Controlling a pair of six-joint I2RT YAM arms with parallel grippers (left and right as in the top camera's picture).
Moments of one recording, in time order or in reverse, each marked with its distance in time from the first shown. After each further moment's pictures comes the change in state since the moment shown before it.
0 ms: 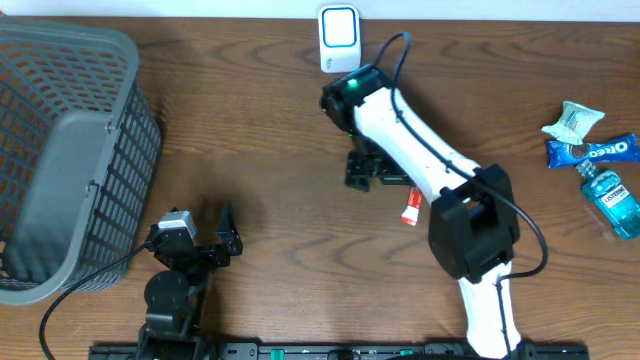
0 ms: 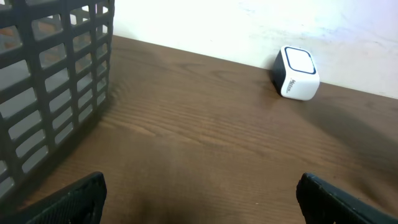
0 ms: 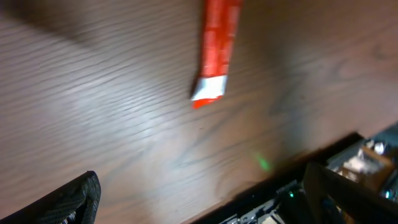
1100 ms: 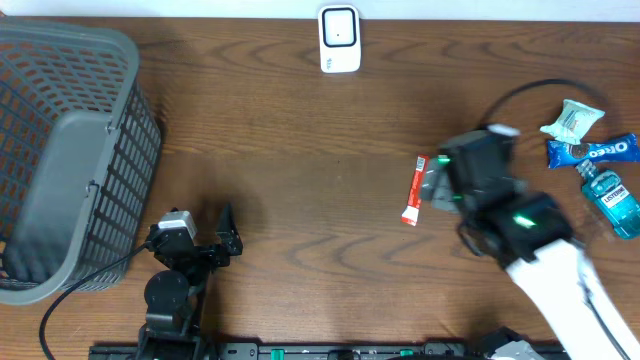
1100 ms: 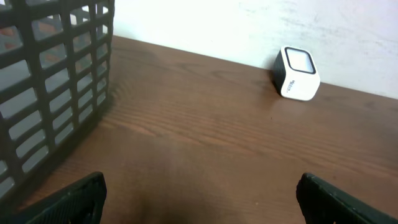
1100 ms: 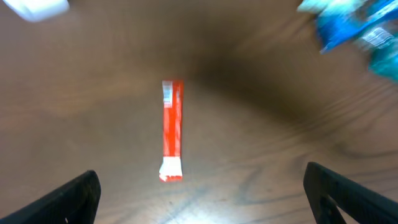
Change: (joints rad) left arm 0.000 0.000 0.000 0.000 0.000 0.000; right arm -0.116 -1.023 -0.867 0.739 0.169 -0.224
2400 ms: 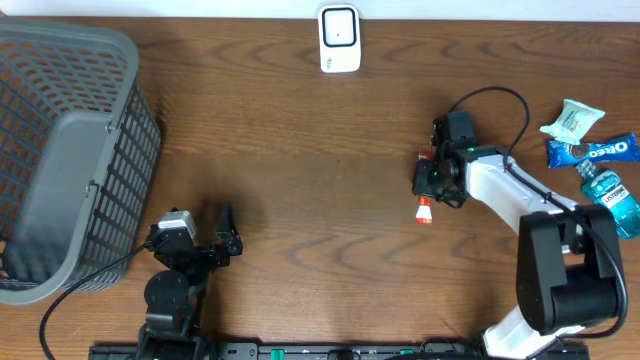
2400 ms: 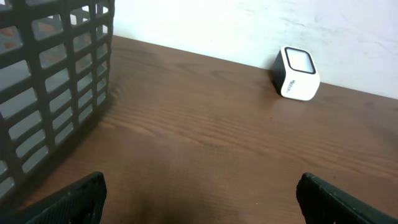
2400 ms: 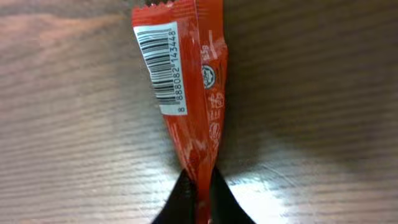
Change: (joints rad) left arm 0.000 0.000 0.000 0.000 0.000 0.000; right arm -0.264 0.624 -0.086 0.428 -0.441 -0.224
